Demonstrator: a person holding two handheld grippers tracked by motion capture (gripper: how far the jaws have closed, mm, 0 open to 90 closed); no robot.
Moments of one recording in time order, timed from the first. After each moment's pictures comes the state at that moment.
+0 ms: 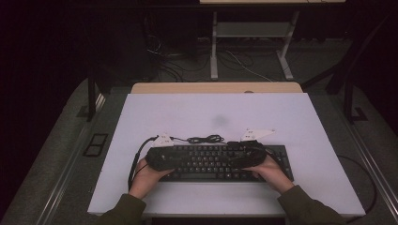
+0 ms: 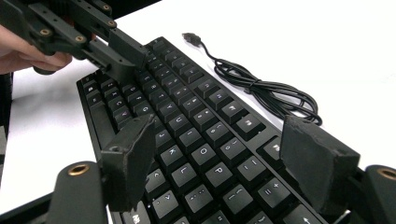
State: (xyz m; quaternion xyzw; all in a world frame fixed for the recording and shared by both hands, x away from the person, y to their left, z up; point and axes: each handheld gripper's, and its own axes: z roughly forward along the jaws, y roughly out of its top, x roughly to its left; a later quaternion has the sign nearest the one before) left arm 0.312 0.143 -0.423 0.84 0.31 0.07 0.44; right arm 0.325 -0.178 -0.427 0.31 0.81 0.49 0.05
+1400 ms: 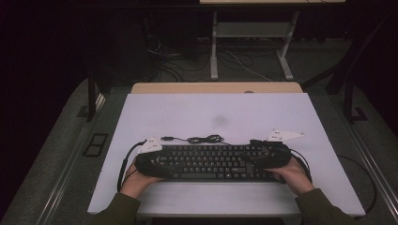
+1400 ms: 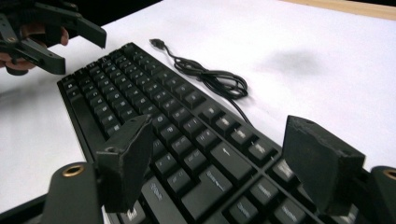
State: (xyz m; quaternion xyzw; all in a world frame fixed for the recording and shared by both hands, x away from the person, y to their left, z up) left arm 0.296 0.168 -0.423 0.82 0.32 0.09 0.46; right arm 0.310 -0.240 -0.419 0.35 0.79 0.50 0.09
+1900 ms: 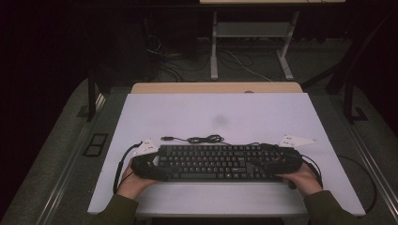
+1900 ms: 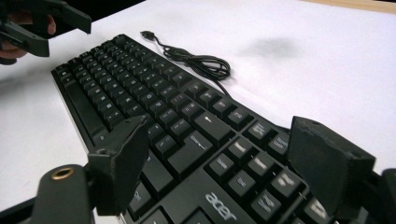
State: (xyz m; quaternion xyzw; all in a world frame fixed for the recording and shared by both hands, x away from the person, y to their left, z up) left arm 0.288 0.178 -0.421 0.82 0.33 0.10 0.47; right arm 0.295 -0.268 -0.426 0.36 0.78 0.50 0.10
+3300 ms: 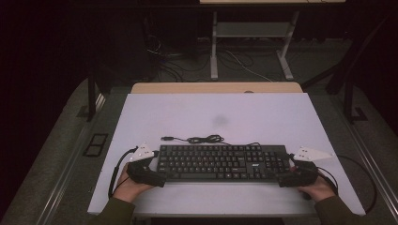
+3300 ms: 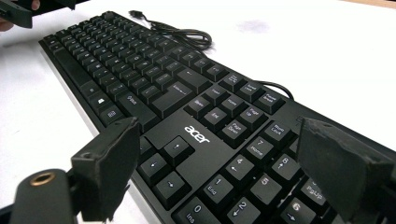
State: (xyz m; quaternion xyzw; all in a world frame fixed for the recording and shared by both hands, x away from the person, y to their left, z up) left arm 0.279 0.188 -0.431 0.82 0.34 0.11 0.45; right arm 0.266 -0.303 -0.440 0.35 0.79 0.49 0.13
